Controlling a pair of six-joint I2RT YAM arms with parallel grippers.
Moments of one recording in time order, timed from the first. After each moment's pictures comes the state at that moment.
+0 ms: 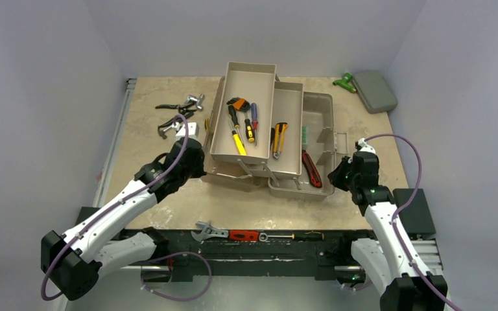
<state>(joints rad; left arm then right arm) -0.62 1.01 0.82 -0.58 -0.35 -0.56 0.05 0.79 0.50 -0.45 -0.03 0.50</state>
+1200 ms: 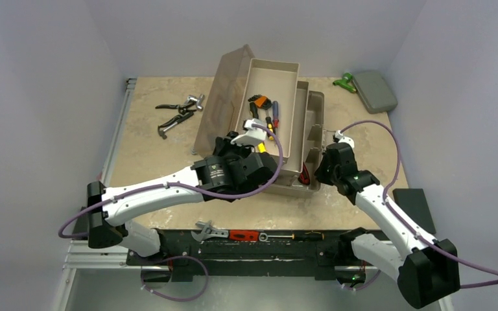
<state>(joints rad) -1.23 1.43 1.42 -0.90 -1.33 -0.34 0.35 0.98 0.63 -0.47 0.15 0.58</state>
